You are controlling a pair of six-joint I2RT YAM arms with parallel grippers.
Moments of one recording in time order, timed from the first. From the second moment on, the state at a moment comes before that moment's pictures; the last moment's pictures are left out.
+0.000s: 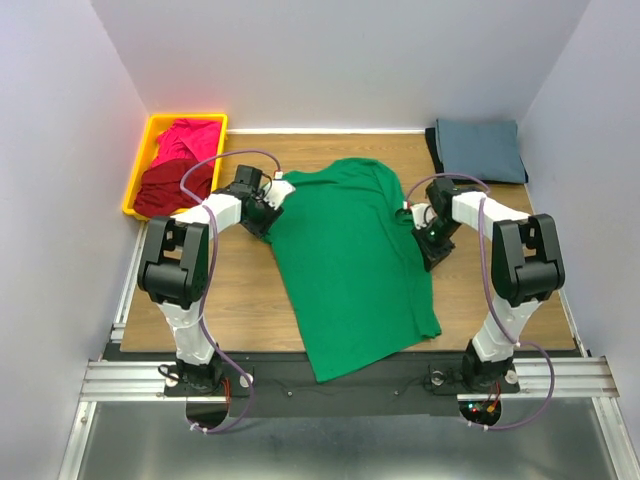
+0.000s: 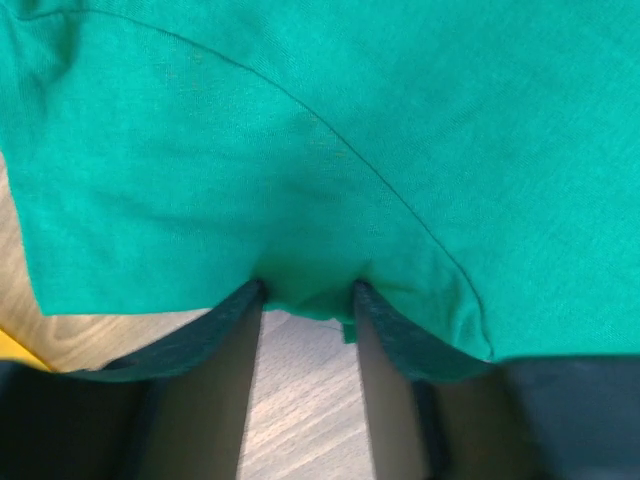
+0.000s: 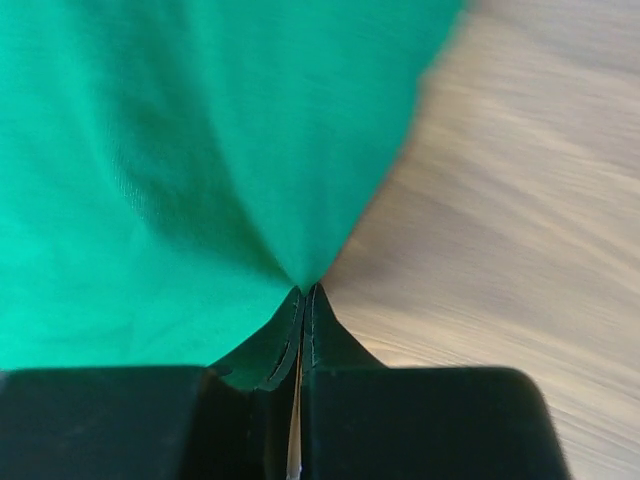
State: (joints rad) left arm -0.24 1.84 1.18 -0.39 0.12 0.52; right arm 0.16 1.83 1.19 -0.88 -0.16 -0.32
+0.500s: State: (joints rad) left arm -0.23 1.87 1.20 -0.36 0.07 0.56; right arm 0.04 1.95 1.36 -0.83 0.02 -0.47
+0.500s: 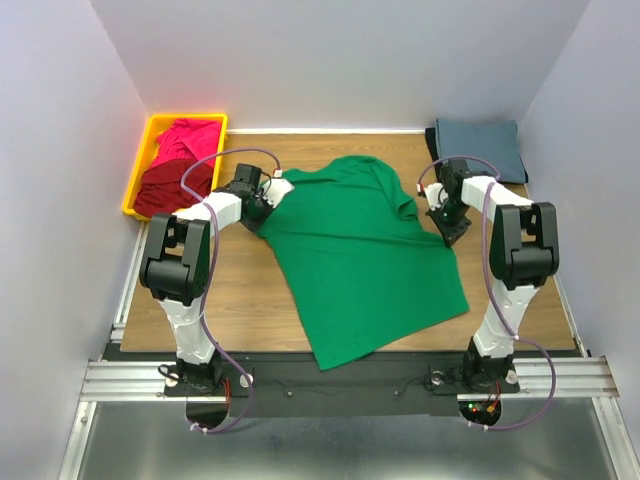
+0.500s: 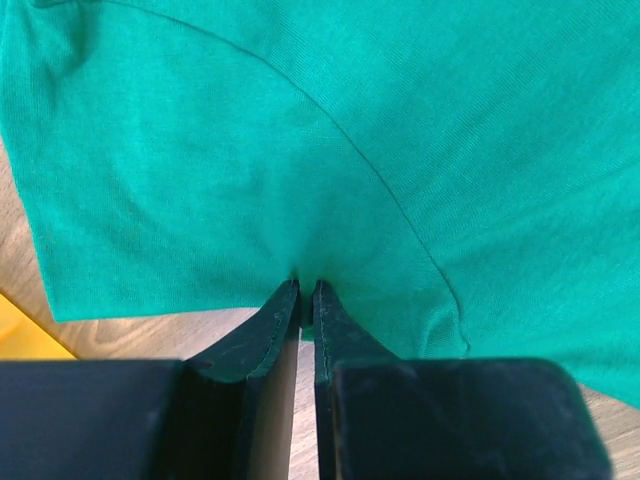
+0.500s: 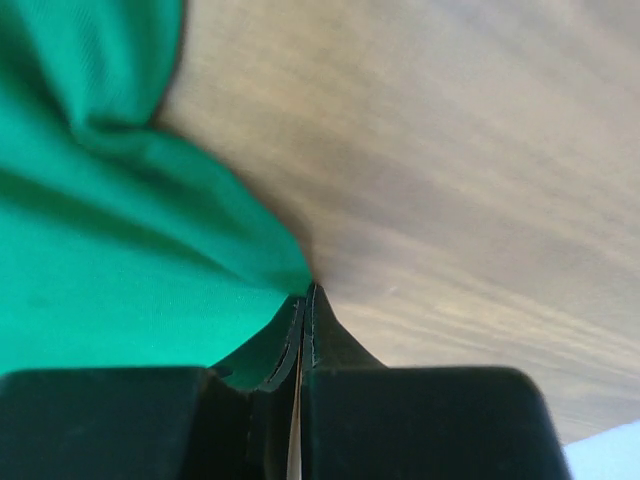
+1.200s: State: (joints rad) left arm -0.36 1.56 1.20 -0.81 0.35 0.61; right arm 0.05 1.92 1.60 -0.83 0.09 -0.50
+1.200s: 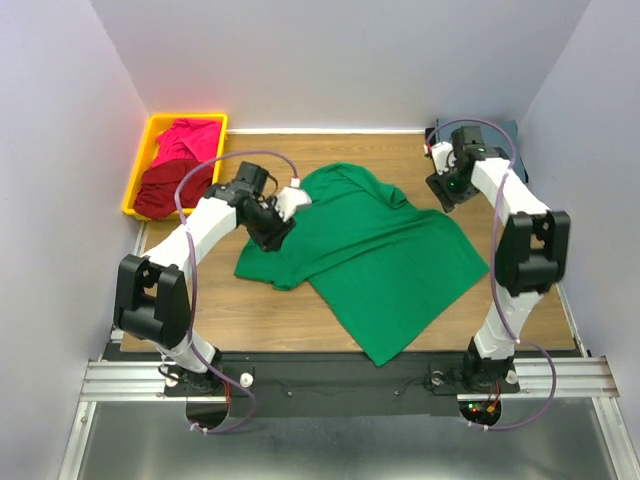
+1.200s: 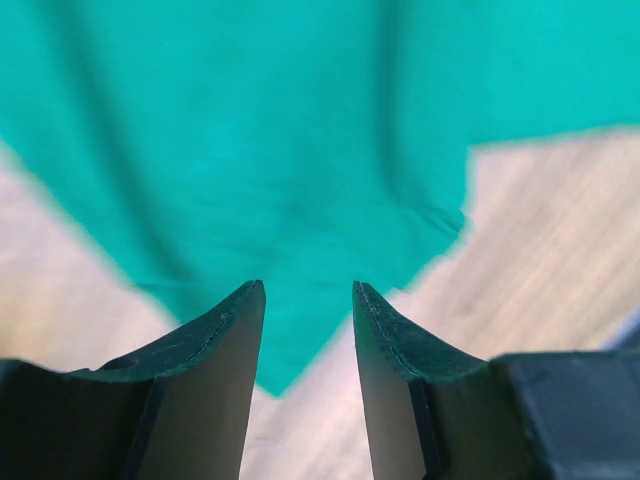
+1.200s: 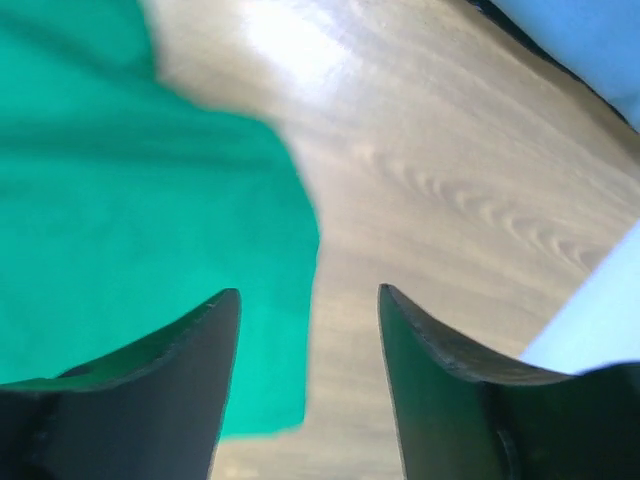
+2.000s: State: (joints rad) left arm -0.27 2.05 1.49 -0.53 0.23 0.47; right arm 0.11 2.05 1.44 -1.00 0.18 -0.51
